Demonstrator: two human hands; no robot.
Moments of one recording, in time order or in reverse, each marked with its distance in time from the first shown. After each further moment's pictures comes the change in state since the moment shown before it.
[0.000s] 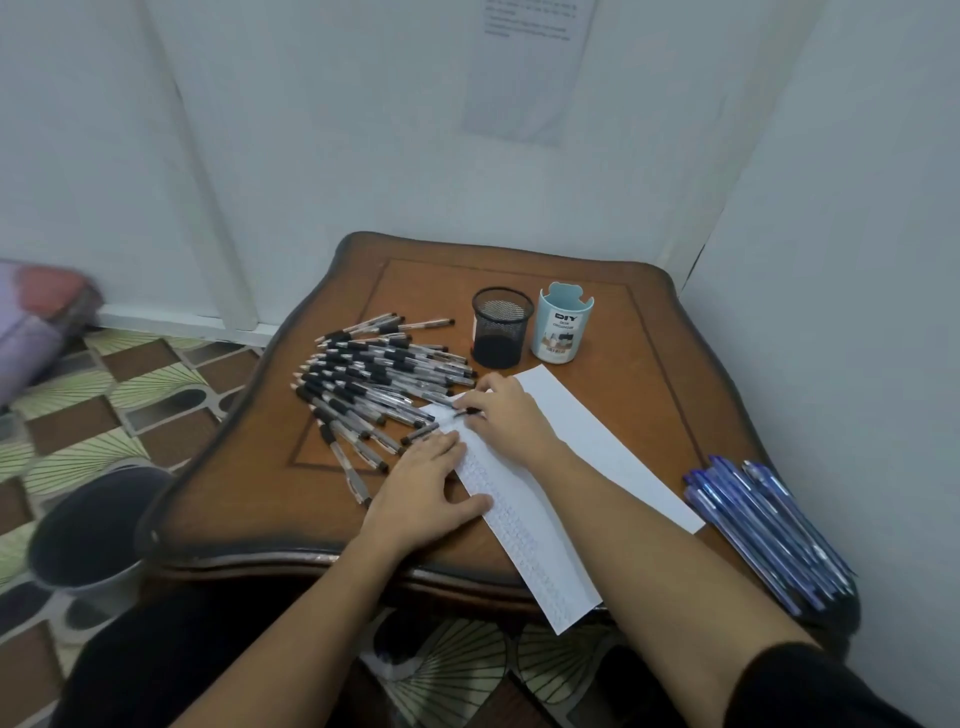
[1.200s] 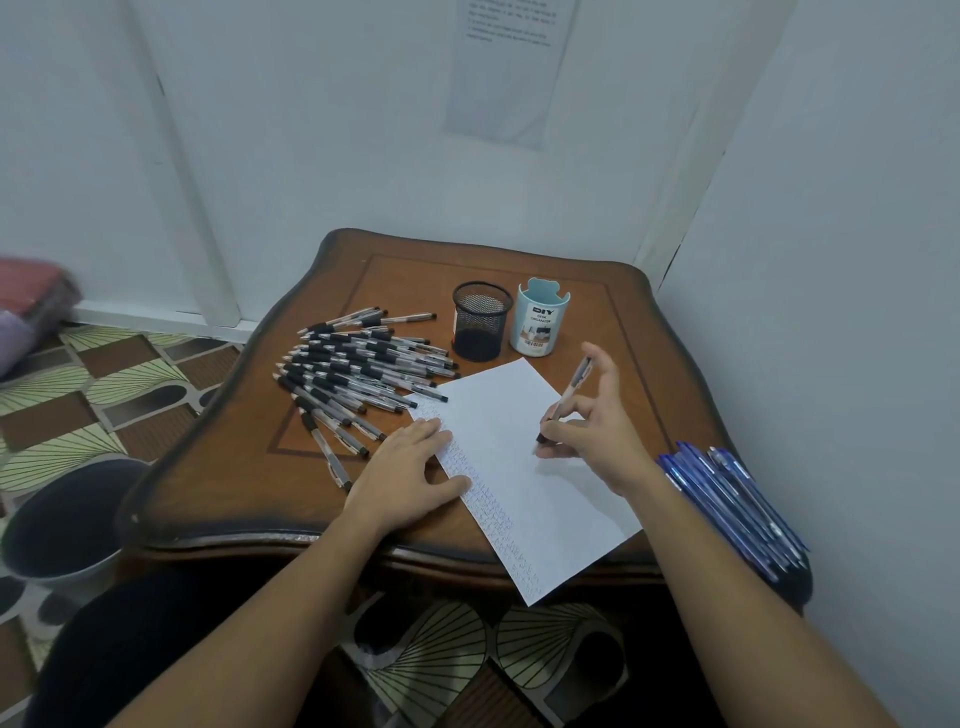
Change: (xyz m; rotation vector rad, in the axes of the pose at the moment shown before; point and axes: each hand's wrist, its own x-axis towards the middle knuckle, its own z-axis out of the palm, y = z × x) left_hand -0.003 0.005 -0.003 -0.001 -0.025 0.000; right_hand -0.107 0.032 -0.060 1.066 0.233 0.368
